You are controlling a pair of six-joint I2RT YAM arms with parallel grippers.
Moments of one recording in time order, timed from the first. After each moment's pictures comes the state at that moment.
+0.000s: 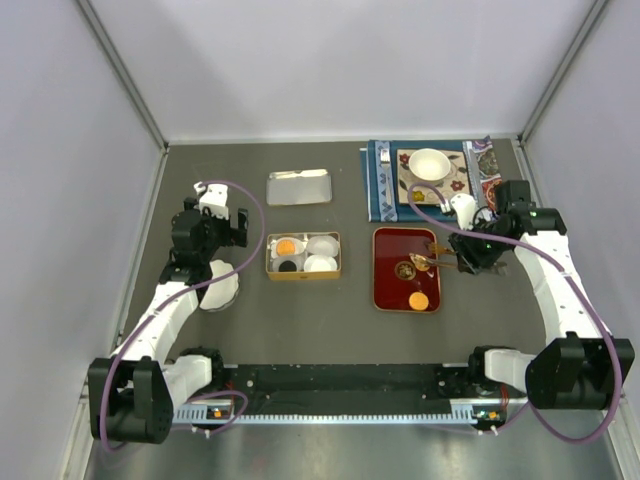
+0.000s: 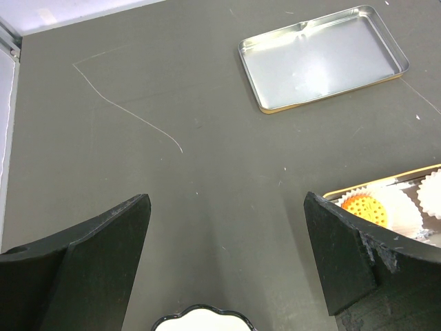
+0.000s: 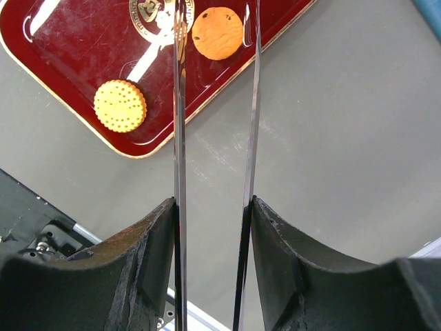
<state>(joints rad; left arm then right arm) -0.05 1.04 0.58 0.18 0.11 0.13 -0.02 1.20 1.09 -1.09 -0.33 -0.72</state>
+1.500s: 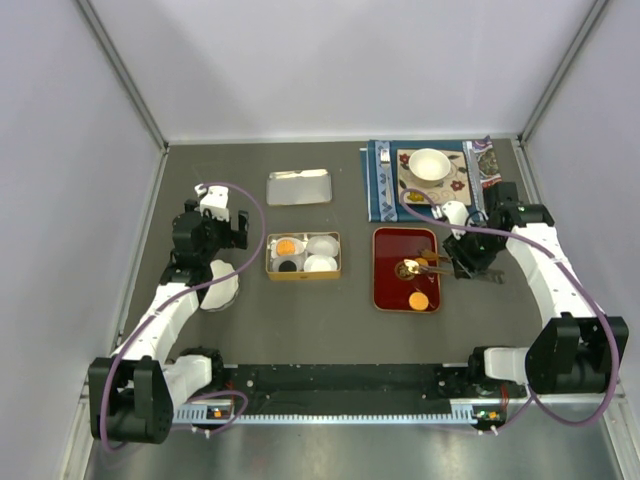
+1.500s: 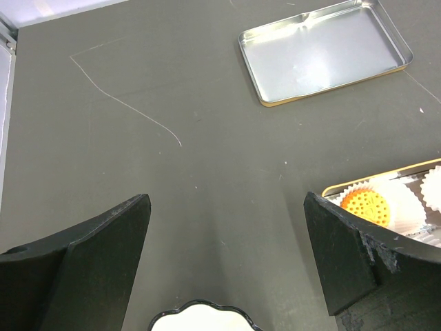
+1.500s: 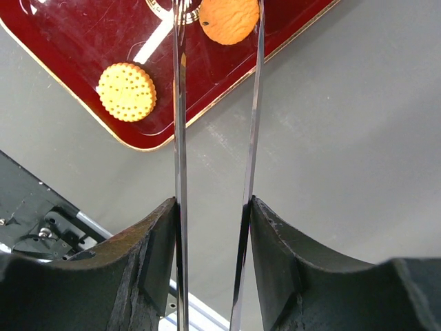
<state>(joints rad) -0.05 1.04 0.56 0.18 0.11 0.13 0.02 1.27 1.07 -1.10 -0.31 -0.74</state>
